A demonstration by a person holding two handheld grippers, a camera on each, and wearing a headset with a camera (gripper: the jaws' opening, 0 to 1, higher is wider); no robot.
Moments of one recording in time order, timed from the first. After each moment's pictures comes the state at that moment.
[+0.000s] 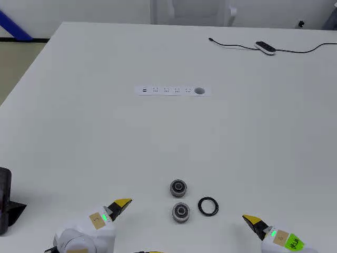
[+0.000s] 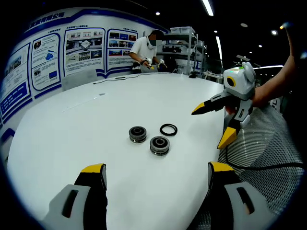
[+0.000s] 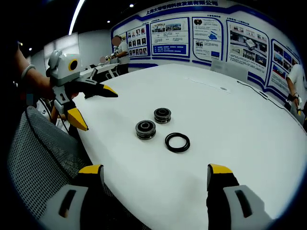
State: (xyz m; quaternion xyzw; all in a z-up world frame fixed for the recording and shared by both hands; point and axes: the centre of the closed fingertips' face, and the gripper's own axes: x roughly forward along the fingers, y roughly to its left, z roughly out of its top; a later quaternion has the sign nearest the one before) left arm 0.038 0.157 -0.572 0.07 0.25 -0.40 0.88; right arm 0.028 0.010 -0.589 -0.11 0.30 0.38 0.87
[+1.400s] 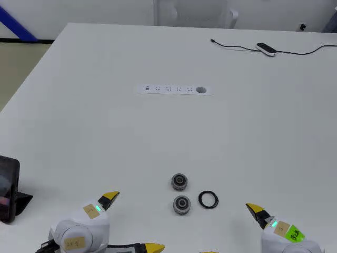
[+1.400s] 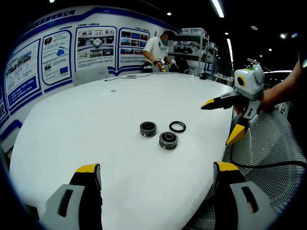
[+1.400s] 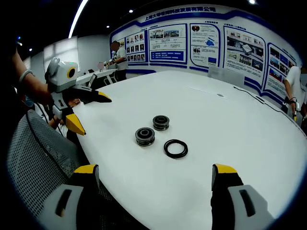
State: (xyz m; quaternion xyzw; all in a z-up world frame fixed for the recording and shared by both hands) left arm 0.035 0.175 -0.571 0.06 0.26 -0.36 0.90; right arm 0.030 0.011 -0.579 -0.11 0.27 0.37 0.88
